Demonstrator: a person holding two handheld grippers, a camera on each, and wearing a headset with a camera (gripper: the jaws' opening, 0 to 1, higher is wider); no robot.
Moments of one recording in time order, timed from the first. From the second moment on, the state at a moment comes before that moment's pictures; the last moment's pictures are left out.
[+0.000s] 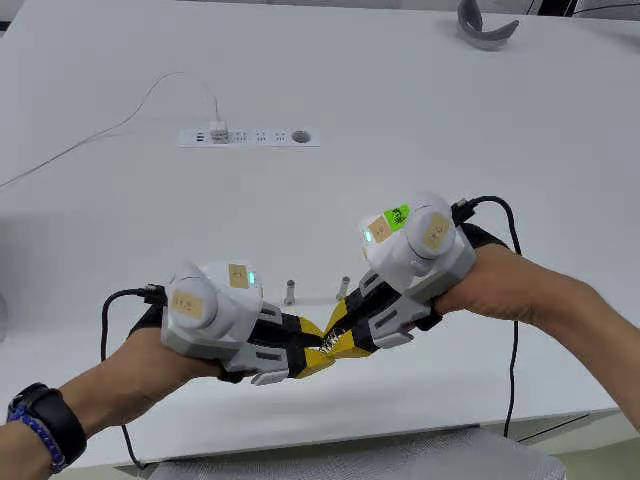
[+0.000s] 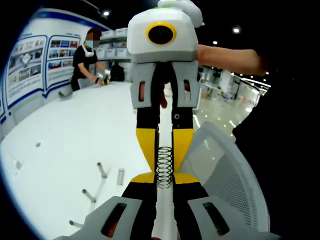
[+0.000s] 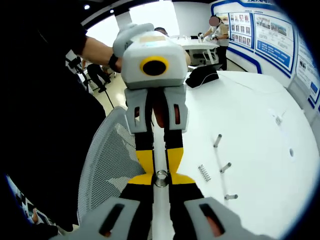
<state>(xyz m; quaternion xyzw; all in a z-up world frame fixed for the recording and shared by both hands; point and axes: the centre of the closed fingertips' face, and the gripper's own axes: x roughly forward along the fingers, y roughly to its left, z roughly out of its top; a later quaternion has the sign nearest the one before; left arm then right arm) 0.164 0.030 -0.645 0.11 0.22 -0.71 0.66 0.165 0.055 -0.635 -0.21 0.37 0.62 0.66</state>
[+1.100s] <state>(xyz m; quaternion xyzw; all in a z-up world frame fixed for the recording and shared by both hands) 0.225 0.112 -0.668 0.06 0.26 -0.54 0.80 0.194 0.032 -0.666 -0.21 0.39 0.57 0.69</state>
